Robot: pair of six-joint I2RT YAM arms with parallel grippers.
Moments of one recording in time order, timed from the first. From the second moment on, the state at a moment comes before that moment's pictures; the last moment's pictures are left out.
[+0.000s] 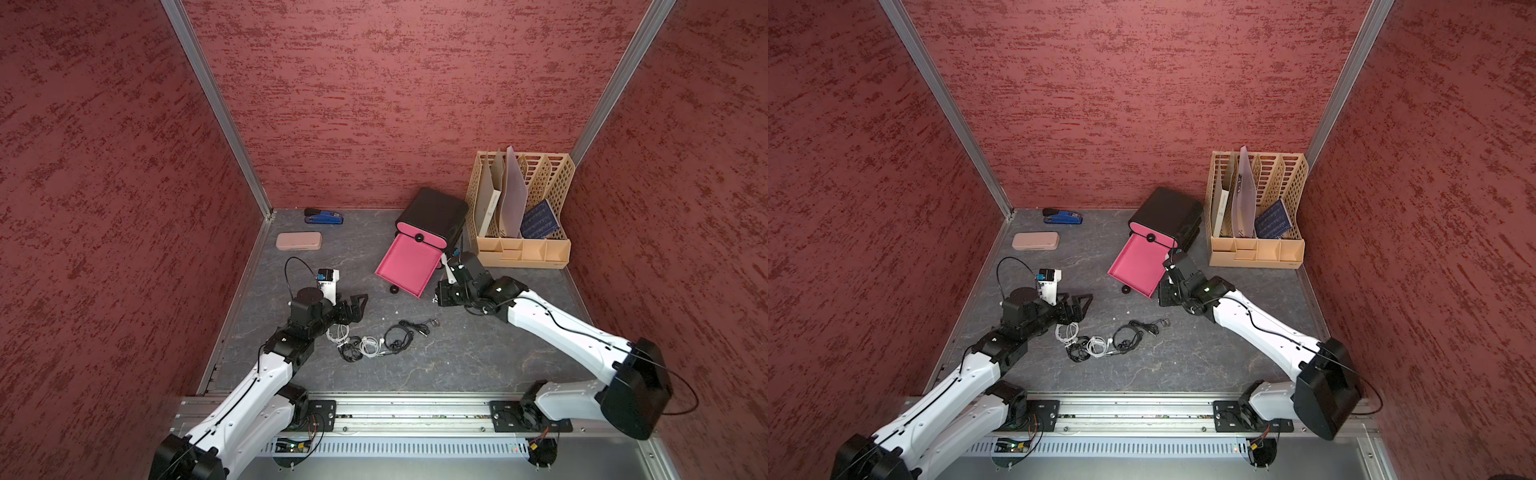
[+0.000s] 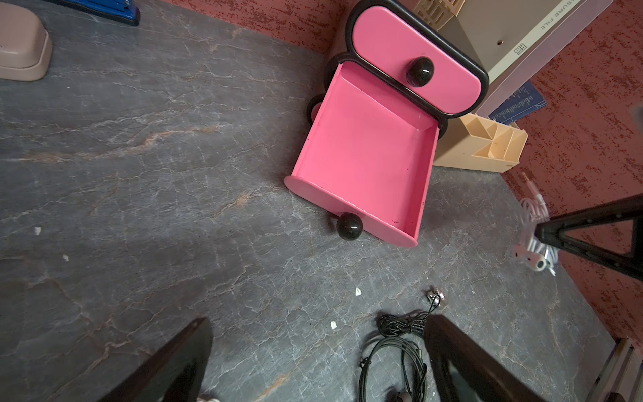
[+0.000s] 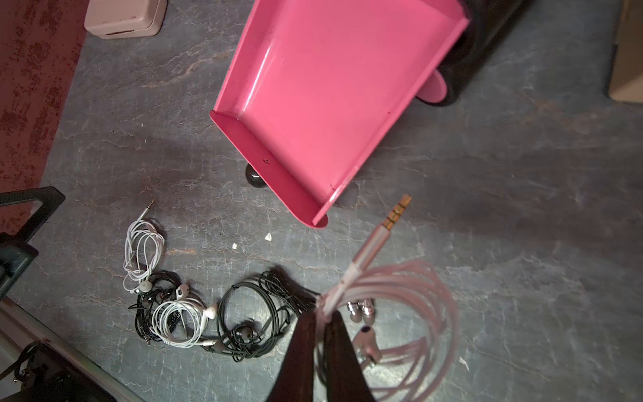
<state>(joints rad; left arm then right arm) -0.34 0.81 0.39 -0.06 0.20 -0.40 0.69 1.38 1.07 -0.54 0.01 0.52</state>
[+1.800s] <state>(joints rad) -0.34 0.82 0.40 -0.08 0.21 -0.40 0.73 1.66 1.36 -0.45 0.14 0.40</state>
